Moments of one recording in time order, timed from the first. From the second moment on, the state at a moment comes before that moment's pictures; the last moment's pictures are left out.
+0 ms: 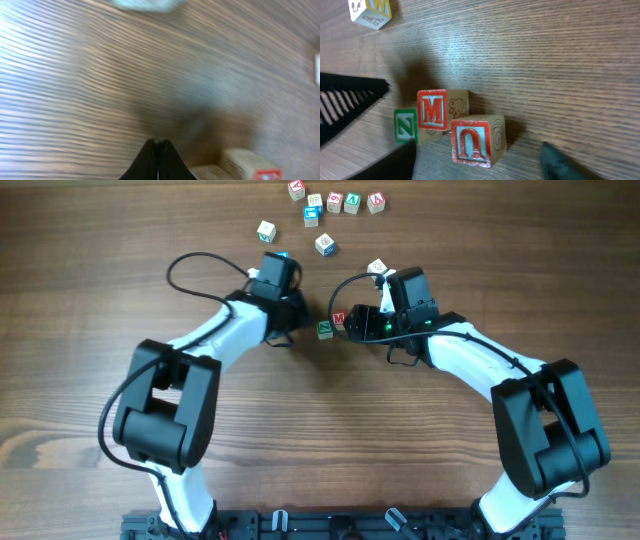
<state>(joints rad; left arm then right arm) -0.34 1.97 1.21 -0.33 0.10 -0.74 0.37 1.83 1.01 -0.14 -0.27 0.47</state>
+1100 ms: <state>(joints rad) 0.04 1.97 1.21 -0.51 0.35 -0.79 0.38 1.96 1.51 -0.28 -0.22 0.50</state>
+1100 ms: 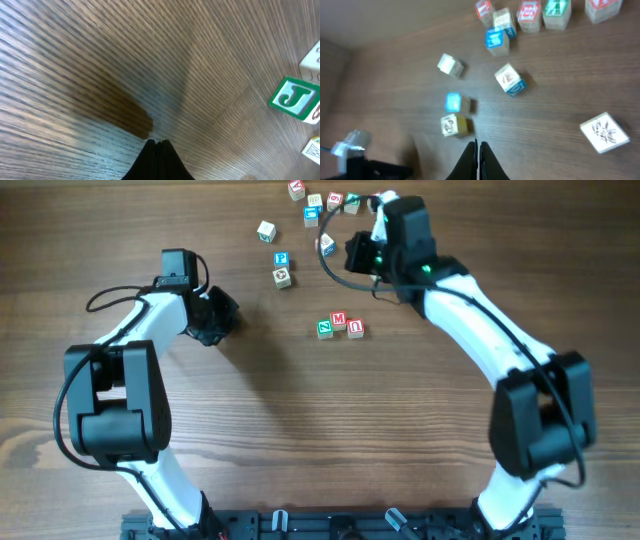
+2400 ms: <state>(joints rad) 0.04 1.97 1.21 -0.56 0.39 -0.78 0.53 2.21 1.69 -0.70 -0.12 0.47</state>
